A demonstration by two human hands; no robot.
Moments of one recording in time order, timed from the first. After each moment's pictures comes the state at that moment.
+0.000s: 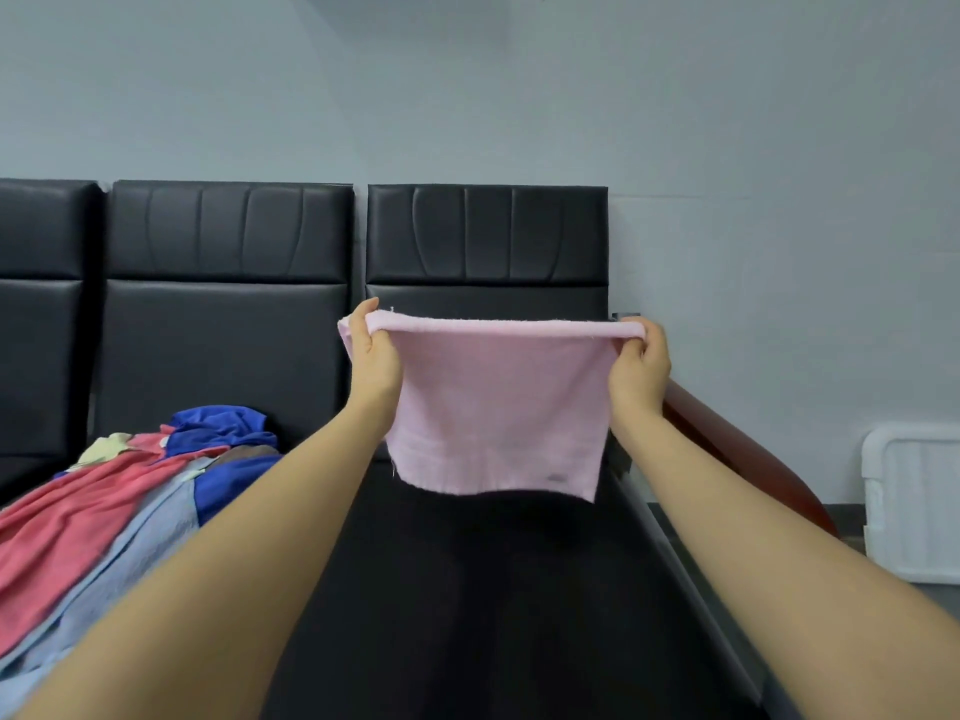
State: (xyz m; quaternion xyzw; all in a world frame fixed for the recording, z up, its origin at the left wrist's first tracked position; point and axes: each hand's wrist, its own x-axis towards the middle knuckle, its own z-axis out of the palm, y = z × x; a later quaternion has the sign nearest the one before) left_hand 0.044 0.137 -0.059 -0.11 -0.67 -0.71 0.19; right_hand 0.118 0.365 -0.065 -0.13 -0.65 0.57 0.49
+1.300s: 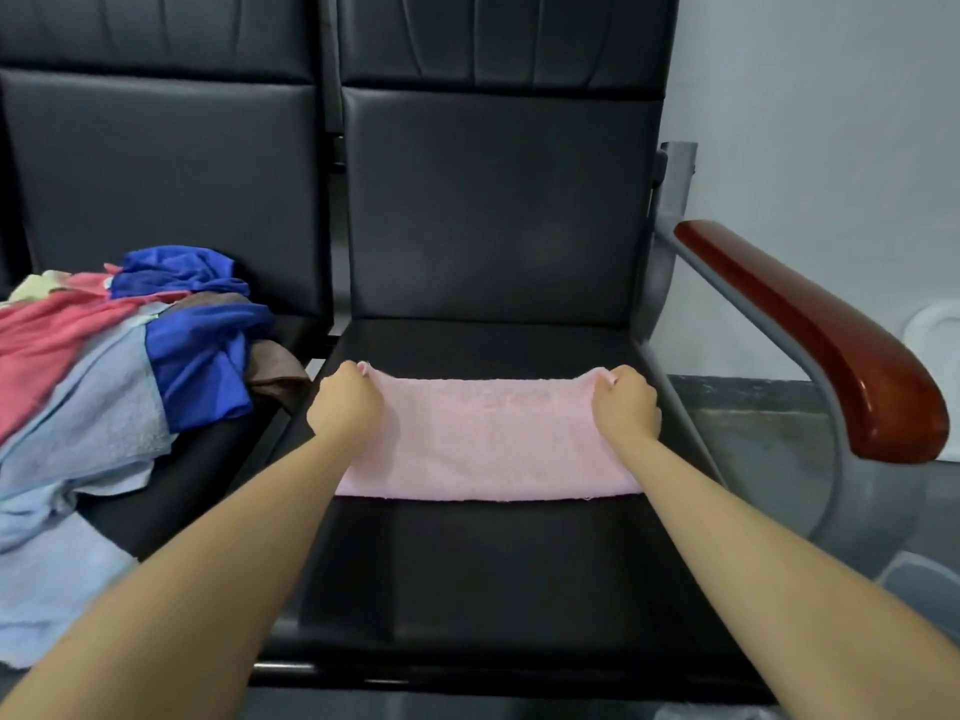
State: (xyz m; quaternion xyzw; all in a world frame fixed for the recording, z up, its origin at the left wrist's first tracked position) left_hand 0.026 0.114 -0.261 0.10 -0.95 -0.30 0.06; right_hand 0.102 0.377 -0.261 -0.32 -0.87 0.33 0.20
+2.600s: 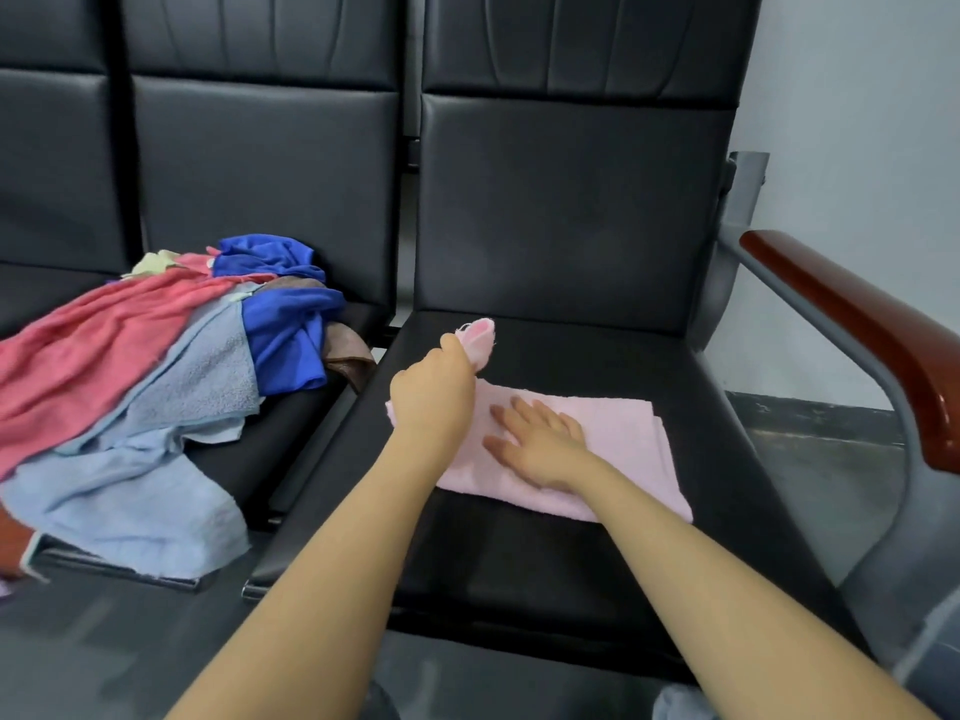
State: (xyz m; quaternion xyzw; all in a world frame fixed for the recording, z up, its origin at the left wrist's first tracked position) left_hand 0.099 0.128 -0.229 -0.04 -0.98 -0.10 0.16; right_hand 0.117 0.265 -0.279 0.03 -0.99 0.14 -0.10
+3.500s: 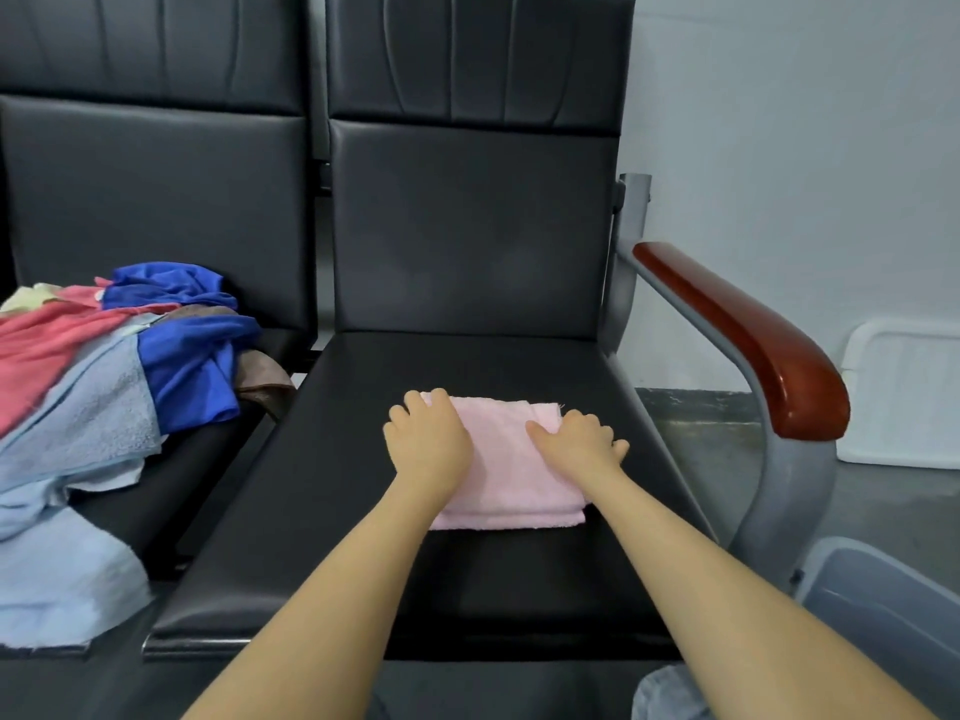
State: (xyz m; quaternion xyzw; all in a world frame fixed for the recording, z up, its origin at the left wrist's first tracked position) left_hand 0.126 0.193 -0.252 -0.06 -0.98 -0.15 0.08; right_hand 0.158 0.344 -0.256 -0.28 -0.94 0.20 0.03
